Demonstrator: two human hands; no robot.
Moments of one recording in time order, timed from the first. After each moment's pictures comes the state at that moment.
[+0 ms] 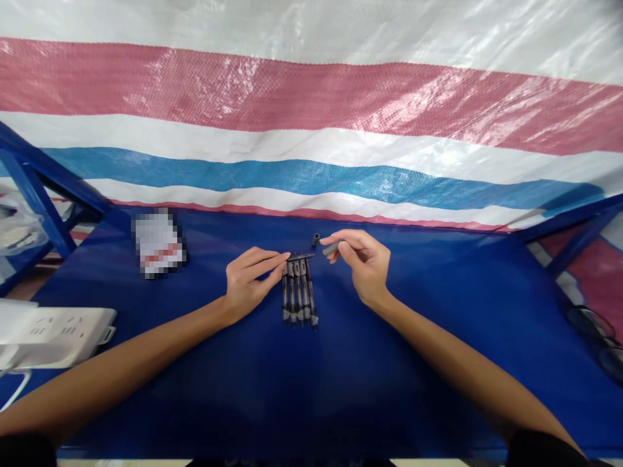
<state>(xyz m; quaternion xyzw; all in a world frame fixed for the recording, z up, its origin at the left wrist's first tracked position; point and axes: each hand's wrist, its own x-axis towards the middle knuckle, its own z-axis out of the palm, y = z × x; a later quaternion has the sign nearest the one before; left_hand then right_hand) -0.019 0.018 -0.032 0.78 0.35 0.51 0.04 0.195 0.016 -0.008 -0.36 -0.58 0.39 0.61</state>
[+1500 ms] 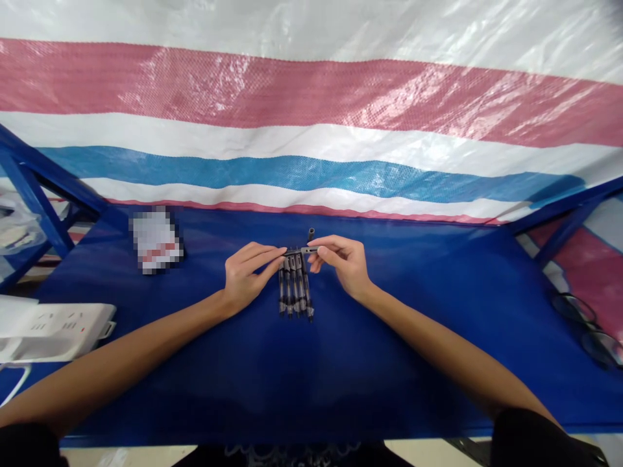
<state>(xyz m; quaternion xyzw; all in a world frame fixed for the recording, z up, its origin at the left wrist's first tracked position) -0.017 0.017 -0.031 0.79 0.34 0.50 0.04 0.192 0.015 -0.021 -0.32 -0.55 0.55 0.54</state>
